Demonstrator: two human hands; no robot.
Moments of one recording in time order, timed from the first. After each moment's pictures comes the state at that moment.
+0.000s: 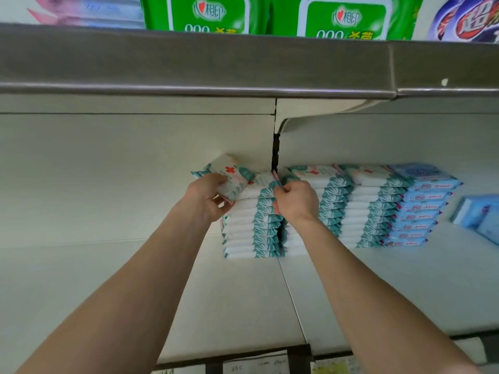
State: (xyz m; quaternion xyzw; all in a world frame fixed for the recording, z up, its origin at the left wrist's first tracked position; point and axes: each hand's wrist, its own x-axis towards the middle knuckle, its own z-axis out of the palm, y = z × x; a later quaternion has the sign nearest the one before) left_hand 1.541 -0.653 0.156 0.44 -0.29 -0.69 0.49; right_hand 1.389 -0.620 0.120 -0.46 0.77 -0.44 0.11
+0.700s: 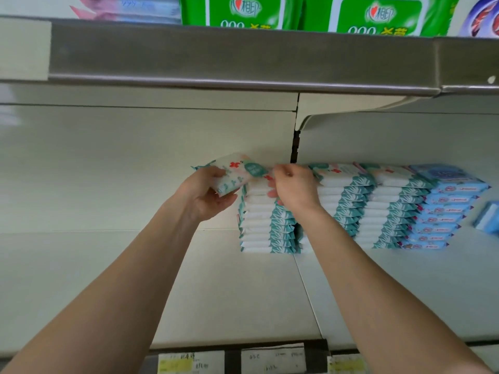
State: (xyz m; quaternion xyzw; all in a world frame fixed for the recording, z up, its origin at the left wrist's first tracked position) left_hand 1.590 -0.649 0.156 0.41 -0.34 -0.71 0.46; right_hand 1.432 -0.614 0.145 -0.49 0.65 -0.54 0.19
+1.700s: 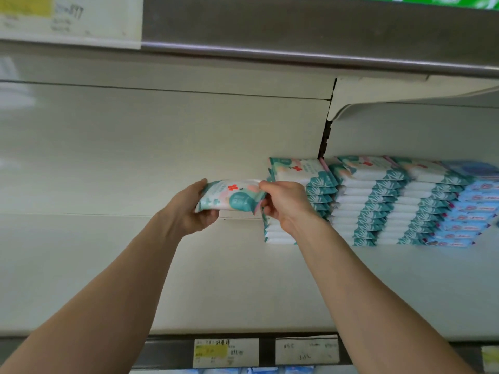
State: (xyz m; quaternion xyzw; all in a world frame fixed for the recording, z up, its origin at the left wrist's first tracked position) left_hand 1.670 -0.674 0.104 0.43 -0.28 -0.75 0.42; right_hand 1.501 -0.617 0.121 -0.36 0.57 -0.58 0.44
